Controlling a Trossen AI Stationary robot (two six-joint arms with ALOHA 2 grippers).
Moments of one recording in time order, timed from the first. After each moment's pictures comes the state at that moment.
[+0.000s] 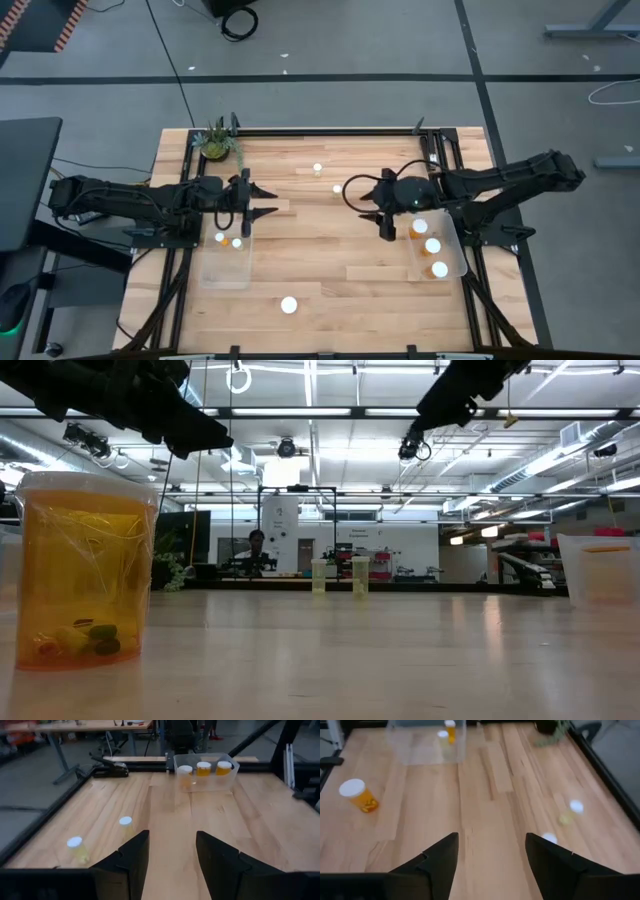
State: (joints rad) left arm 0.04 0.82 0.40 0.18 -0.09 0.01; right arm 0.13 1.14 0.92 -0.42 0.22 0.13
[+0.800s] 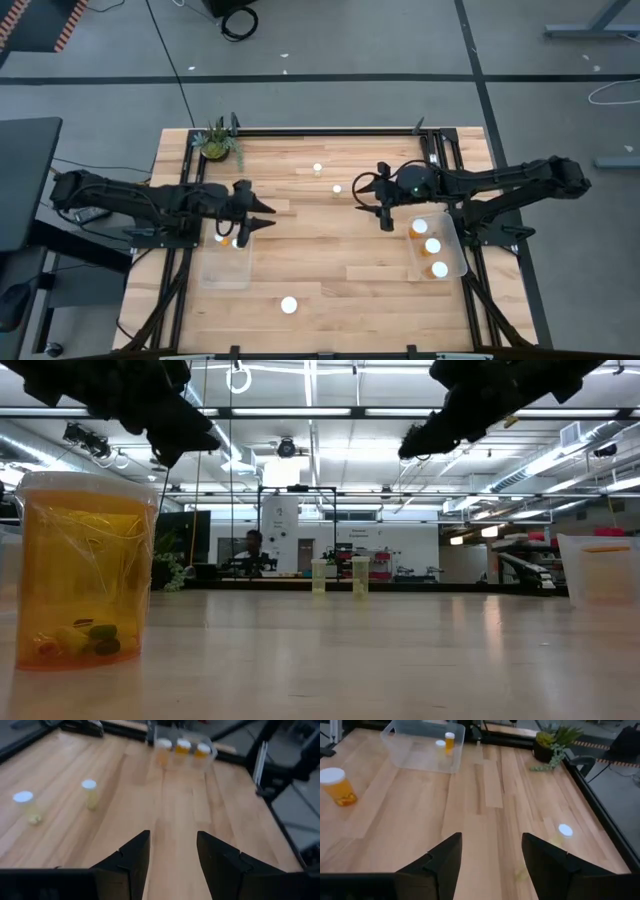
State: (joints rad) left arm -0.07 0.84 0.48 -0.02 -0.06 -0.25; right arm -0.04 1.09 0.67 -0.05 0.05 -0.14
